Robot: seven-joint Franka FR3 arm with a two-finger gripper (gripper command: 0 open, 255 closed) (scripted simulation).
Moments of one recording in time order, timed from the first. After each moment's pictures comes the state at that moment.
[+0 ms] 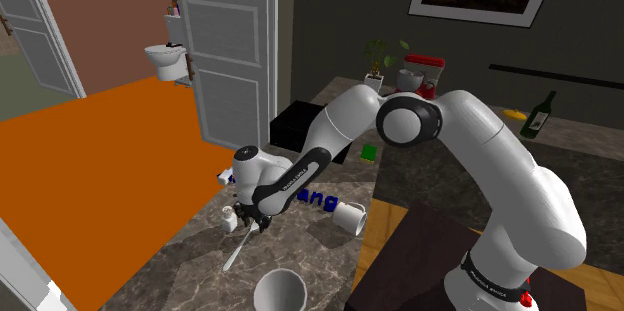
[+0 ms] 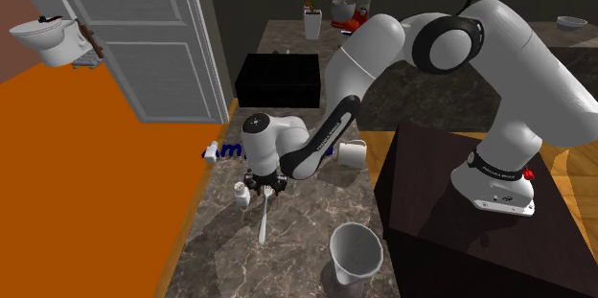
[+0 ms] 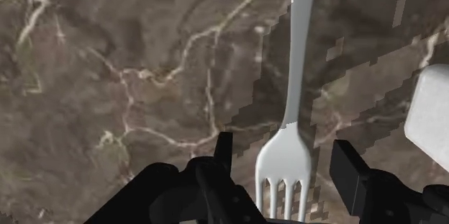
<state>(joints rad) 0.13 0.95 0.27 -1.56 -0.46 2.46 1.89</state>
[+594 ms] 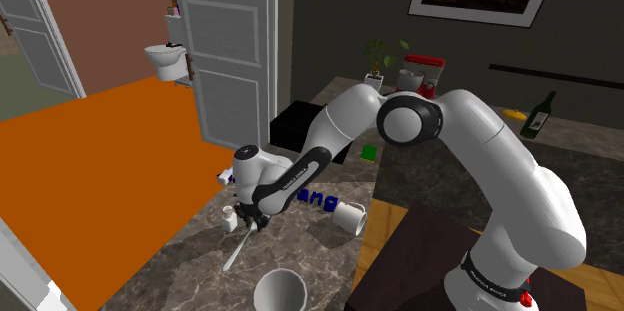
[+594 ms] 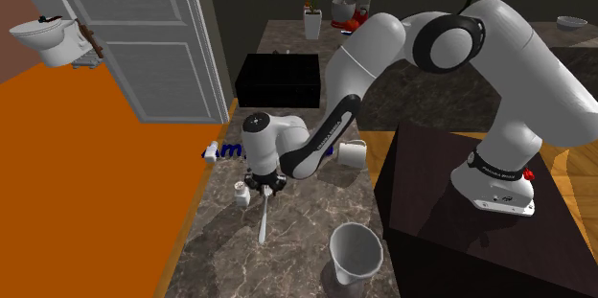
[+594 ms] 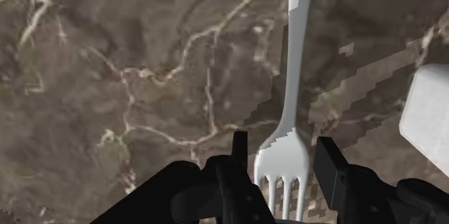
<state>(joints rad) 0.13 0.94 0.27 -1.57 -0.46 2.46 1.89</state>
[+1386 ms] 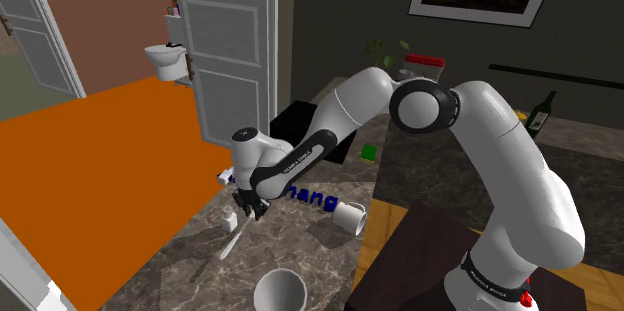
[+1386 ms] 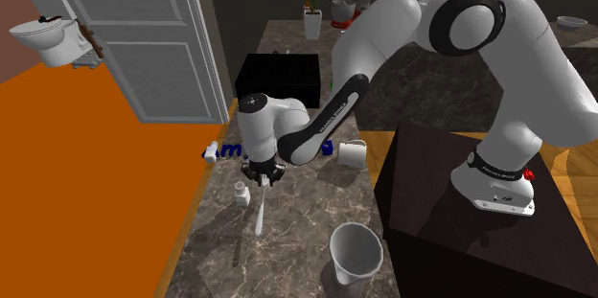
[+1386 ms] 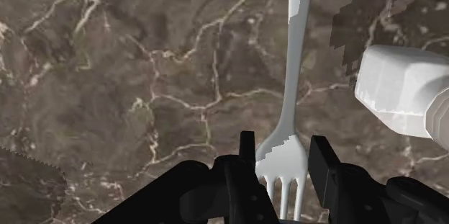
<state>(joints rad) 0.10 0.83 0.30 -1.62 -0.43 2.39 1.87</state>
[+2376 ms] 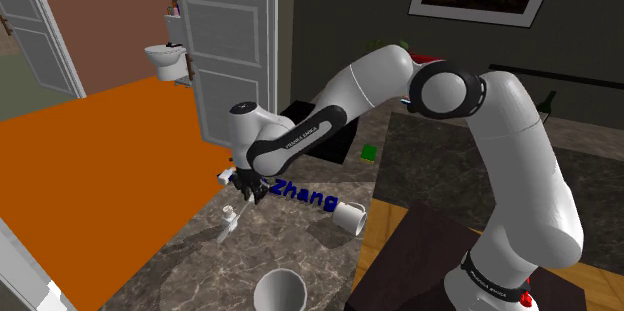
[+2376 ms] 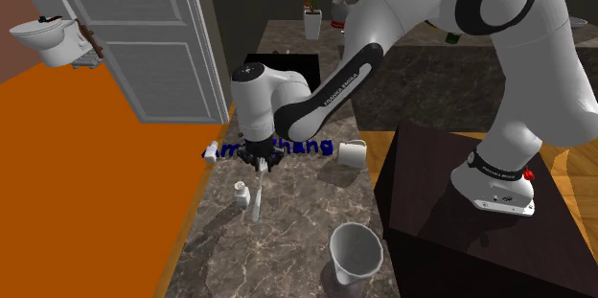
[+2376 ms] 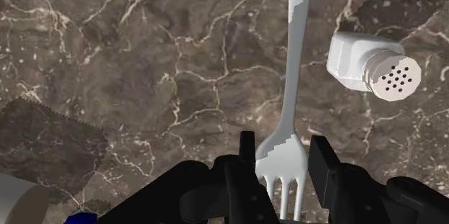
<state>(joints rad) 0.07 0.68 0.35 -1.65 -0.38 2.28 1.83</state>
